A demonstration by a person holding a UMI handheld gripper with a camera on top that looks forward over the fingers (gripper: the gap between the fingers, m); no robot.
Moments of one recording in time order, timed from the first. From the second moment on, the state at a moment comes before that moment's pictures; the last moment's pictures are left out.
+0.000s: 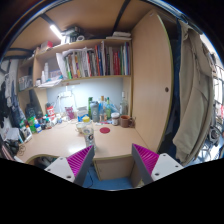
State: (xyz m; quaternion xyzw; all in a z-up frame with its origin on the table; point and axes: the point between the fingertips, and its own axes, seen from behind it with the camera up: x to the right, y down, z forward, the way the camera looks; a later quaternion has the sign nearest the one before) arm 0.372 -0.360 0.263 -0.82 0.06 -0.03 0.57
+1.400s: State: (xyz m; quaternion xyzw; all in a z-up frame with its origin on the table) arm 0.250 -0.008 0.061 -0.79 -0.04 0.03 0.61
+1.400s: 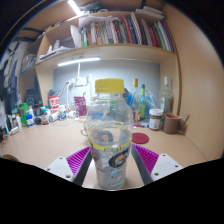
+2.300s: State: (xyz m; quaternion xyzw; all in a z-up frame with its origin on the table) arm 0.323 0.226 0.230 -0.50 -0.58 -0.54 0.36
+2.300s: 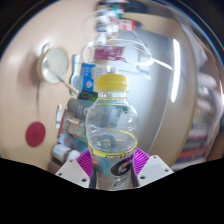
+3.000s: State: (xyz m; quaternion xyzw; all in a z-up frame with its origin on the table) arm 0.261 0.271 0.218 -0.38 -0.65 -0.59 0.28
